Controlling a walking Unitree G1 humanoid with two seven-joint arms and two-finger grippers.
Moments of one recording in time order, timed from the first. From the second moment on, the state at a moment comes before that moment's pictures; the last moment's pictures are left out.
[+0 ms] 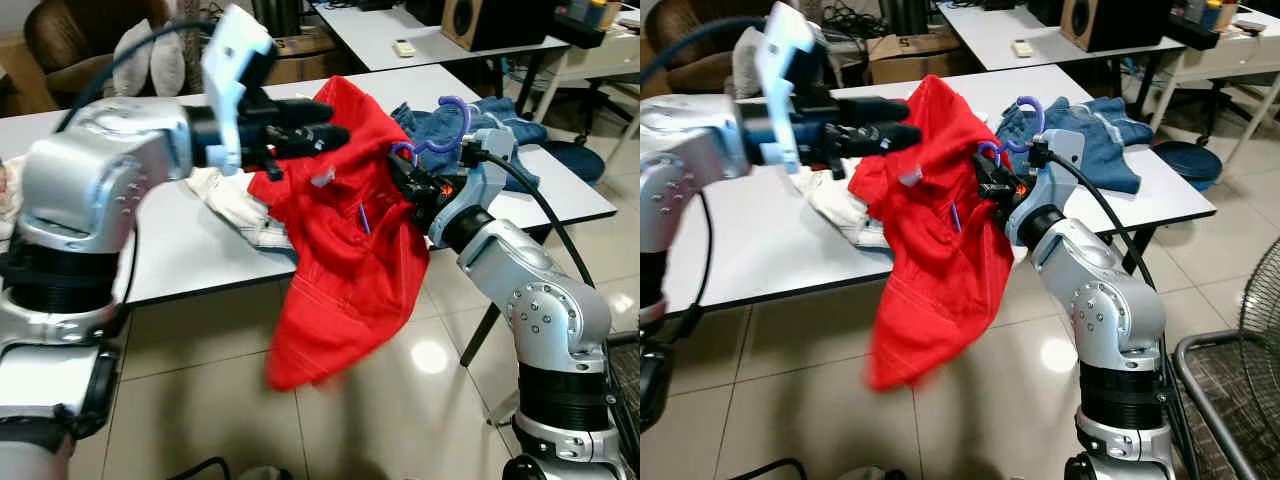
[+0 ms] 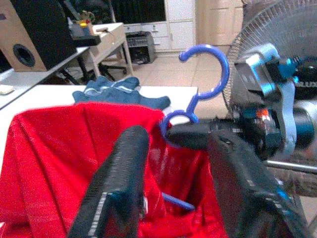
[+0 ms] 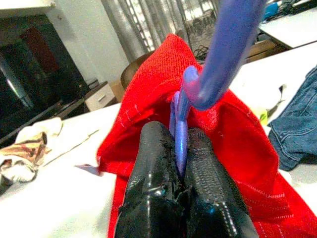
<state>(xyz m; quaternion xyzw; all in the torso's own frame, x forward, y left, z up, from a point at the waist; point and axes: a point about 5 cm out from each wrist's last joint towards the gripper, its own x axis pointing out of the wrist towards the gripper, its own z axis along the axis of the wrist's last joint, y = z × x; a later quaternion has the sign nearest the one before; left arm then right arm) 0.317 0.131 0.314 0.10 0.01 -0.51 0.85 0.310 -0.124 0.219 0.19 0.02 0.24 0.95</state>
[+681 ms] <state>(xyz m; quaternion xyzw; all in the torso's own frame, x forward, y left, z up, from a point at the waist) 0.297 0.182 0.179 0.09 0.06 -0.25 0.96 0.269 -0.091 0.202 0.10 0.04 0.34 0.94</state>
